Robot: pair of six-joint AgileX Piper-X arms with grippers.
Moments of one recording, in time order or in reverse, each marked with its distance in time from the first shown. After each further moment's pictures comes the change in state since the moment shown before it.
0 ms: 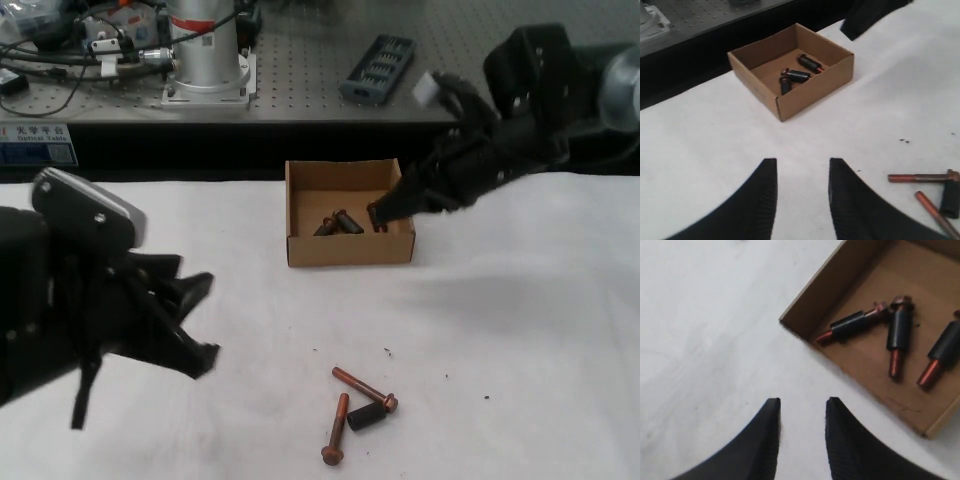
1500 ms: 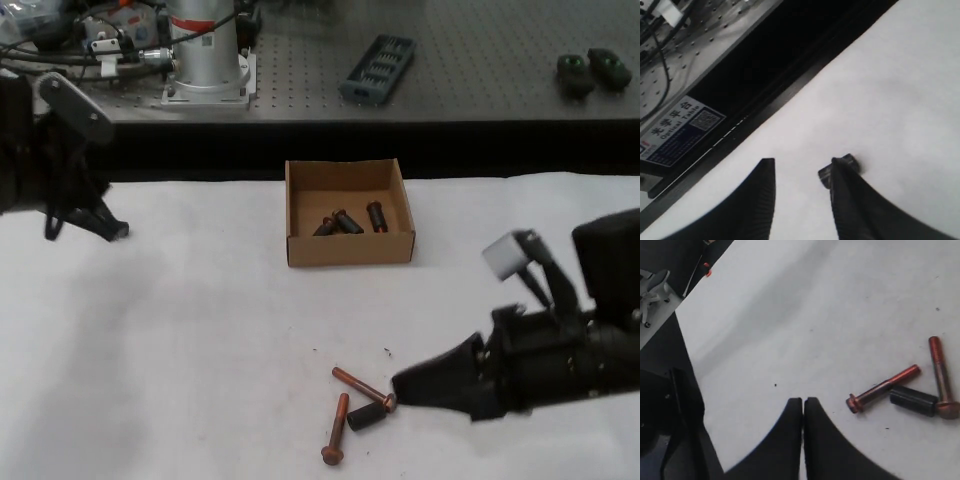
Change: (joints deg) left arm 22.1 40.1 -41.4 12.7 -3.5 30.5; right arm 10.3 -40.6 56.6 -31.6 -5.3 17.8
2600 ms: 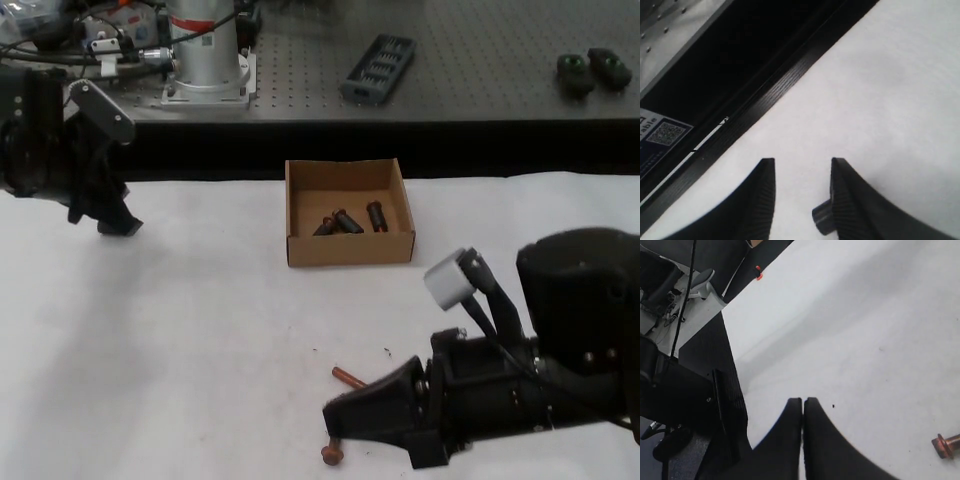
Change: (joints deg) left arm -1.1 12.0 -14.9 8.7 1.1 2.0; right arm 11.2 -0.1 3.3 -12.9 2.9 9.5
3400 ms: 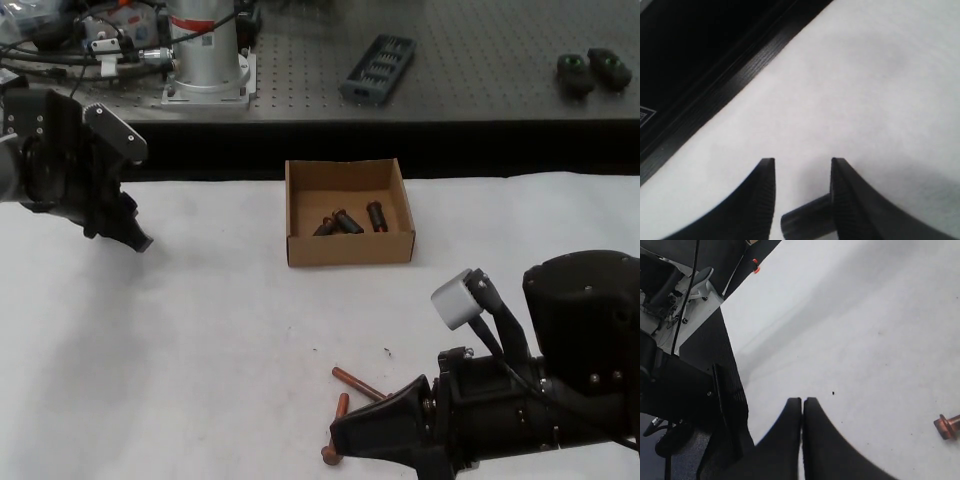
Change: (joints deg) left arm -0.5 4.3 -2.3 1.7 -1.3 -2.0; right arm 0.0 0.0 1.8 -2.6 -0.1 2.1
